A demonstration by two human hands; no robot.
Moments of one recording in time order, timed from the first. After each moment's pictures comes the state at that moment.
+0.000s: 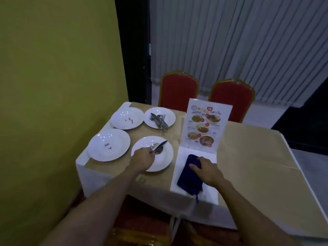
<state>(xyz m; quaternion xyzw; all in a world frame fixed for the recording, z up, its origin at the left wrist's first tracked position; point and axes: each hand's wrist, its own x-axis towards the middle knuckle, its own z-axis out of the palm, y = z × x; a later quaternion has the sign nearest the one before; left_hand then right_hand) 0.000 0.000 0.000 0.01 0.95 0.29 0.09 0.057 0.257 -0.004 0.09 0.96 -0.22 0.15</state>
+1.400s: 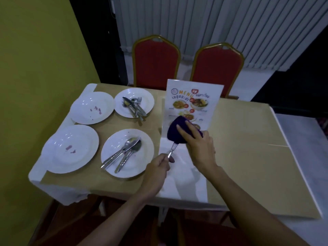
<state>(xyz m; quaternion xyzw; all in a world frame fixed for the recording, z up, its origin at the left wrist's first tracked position) -0.008 0.117 -0.040 -0.04 0.74 0.63 0.22 -0.027 0.294 -0.028 -0.04 0.98 -0.08 -0.20</state>
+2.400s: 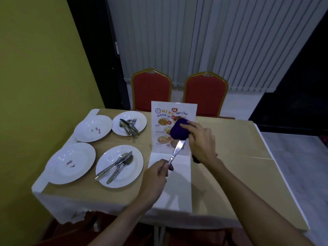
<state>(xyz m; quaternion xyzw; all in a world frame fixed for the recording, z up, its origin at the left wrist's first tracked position) 0.058 0.175 0.042 0.06 0.82 0.56 0.08 -0.001 0.357 0.067 0.06 0.96 -0.23 -0.18</state>
